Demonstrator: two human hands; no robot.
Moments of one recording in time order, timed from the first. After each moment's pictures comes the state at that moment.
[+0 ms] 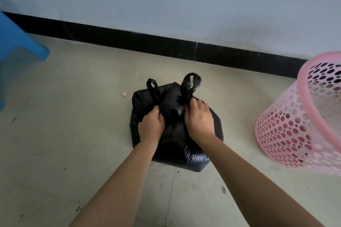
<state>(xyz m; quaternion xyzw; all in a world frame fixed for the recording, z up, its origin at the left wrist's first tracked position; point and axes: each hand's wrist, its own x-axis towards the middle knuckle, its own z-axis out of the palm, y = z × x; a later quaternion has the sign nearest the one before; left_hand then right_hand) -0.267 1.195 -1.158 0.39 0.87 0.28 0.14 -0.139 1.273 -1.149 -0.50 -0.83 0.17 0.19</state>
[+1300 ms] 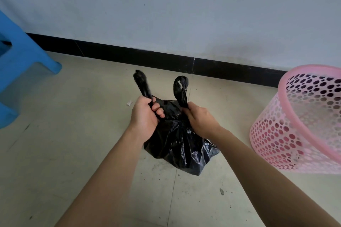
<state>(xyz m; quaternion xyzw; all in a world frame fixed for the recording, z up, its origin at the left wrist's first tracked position) -0.279 1.190 -1.048 0.01 0.51 0.69 0.51 -0.124 1.285 -1.078 -0.40 -0.84 0.36 0.08</state>
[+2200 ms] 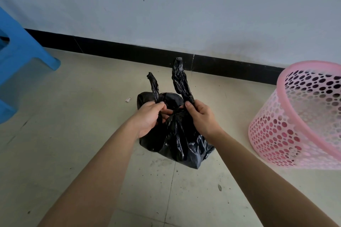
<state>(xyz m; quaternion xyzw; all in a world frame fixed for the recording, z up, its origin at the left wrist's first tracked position) -0.279 1.185 -1.050 0.18 0.65 0.48 0.56 -0.114 1.266 -1.081 -0.43 -0.61 0.63 0.24</state>
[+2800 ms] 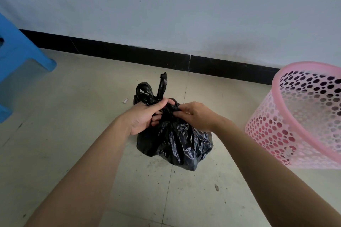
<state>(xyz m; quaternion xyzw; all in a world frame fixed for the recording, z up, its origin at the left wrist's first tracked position) -0.295 1.183 -1.046 0.31 0.59 0.43 0.61 -0.114 1.291 -1.046 -0.31 -0.86 0.41 -0.02</state>
